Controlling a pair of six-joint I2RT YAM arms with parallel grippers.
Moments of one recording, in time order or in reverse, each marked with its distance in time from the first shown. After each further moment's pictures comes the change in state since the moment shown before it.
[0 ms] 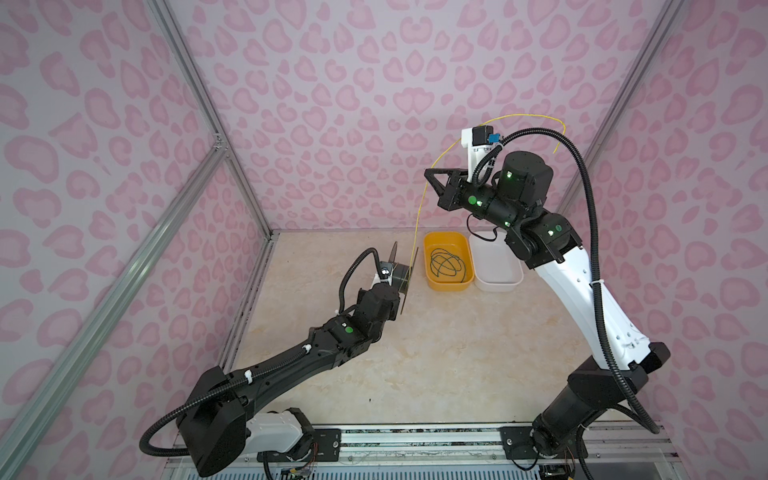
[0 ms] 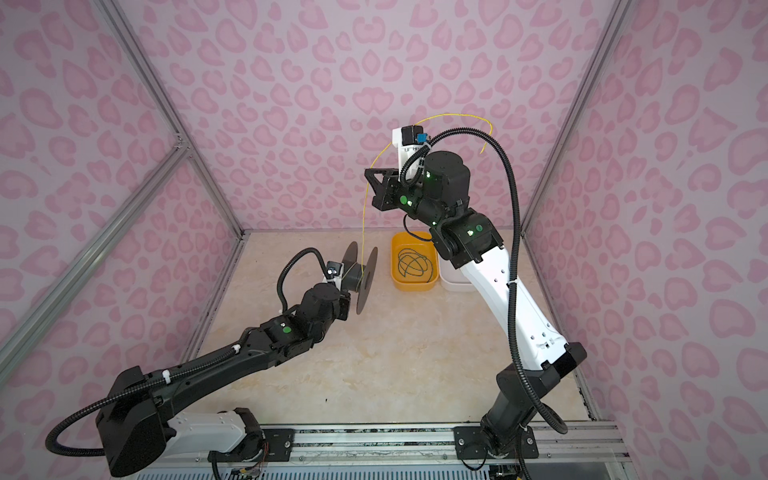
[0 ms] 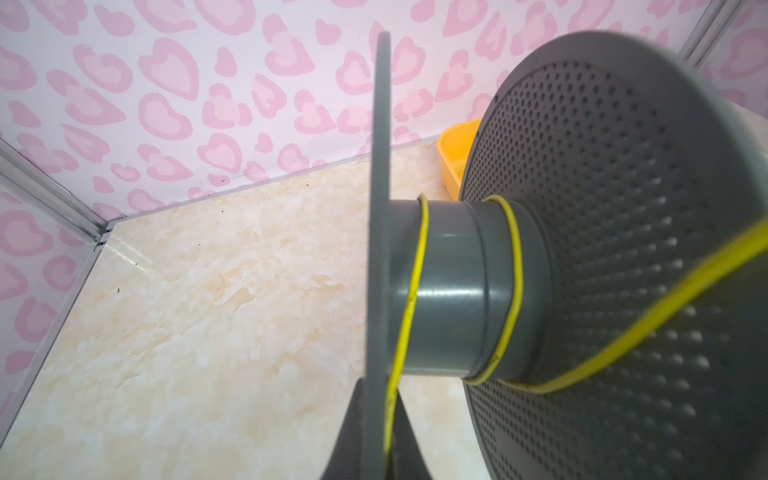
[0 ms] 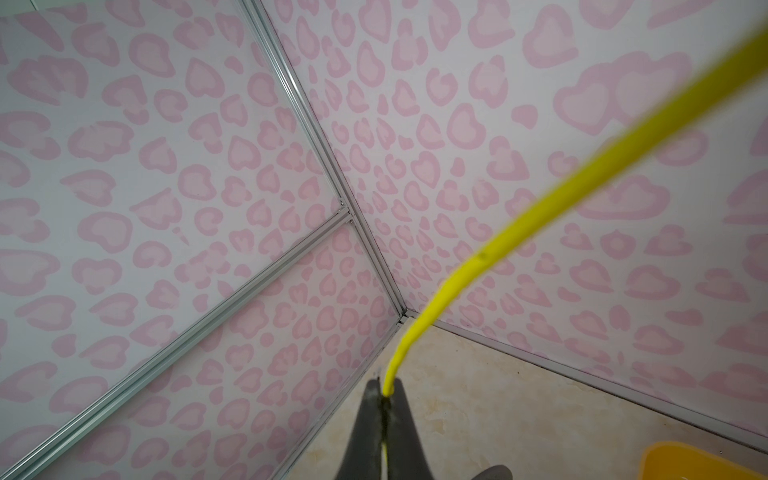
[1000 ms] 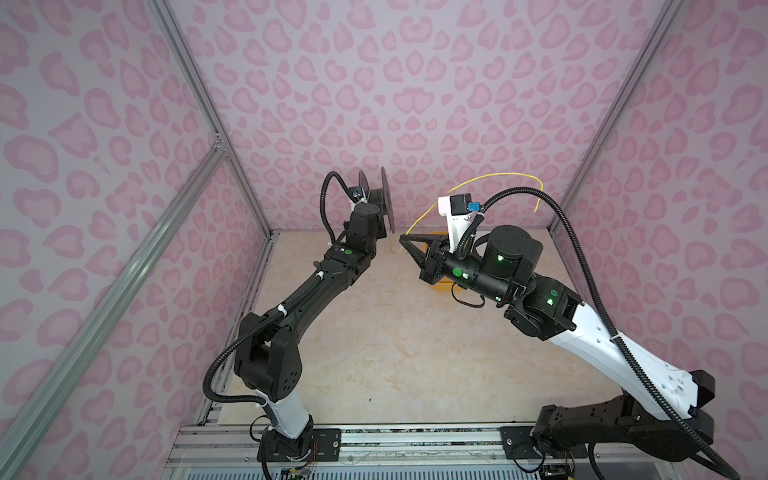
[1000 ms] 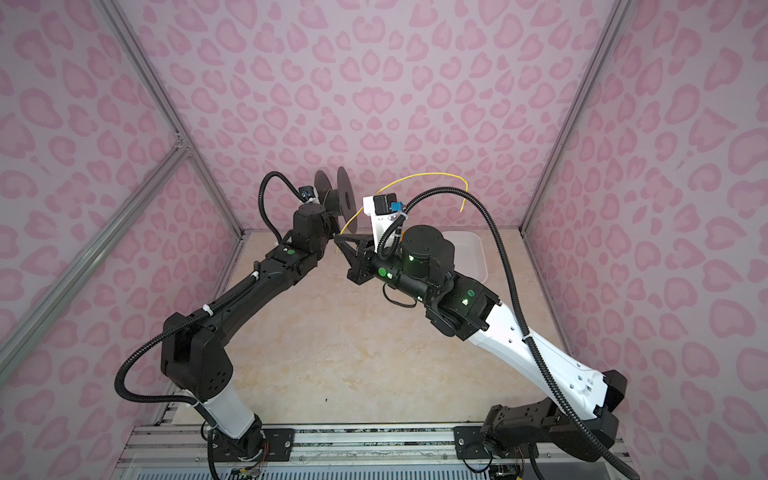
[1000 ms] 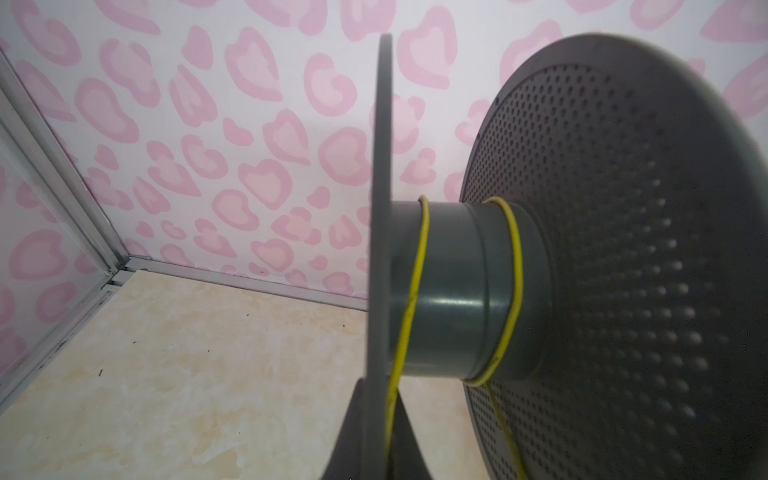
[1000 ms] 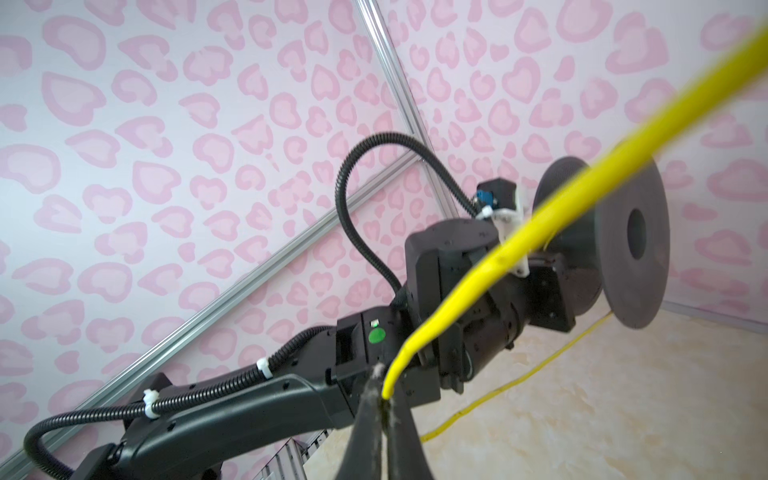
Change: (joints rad) left arm 0.356 0.464 0.649 0.019 0.122 -0.126; right arm 0.345 -0.329 -0.525 0.199 0.201 0.061
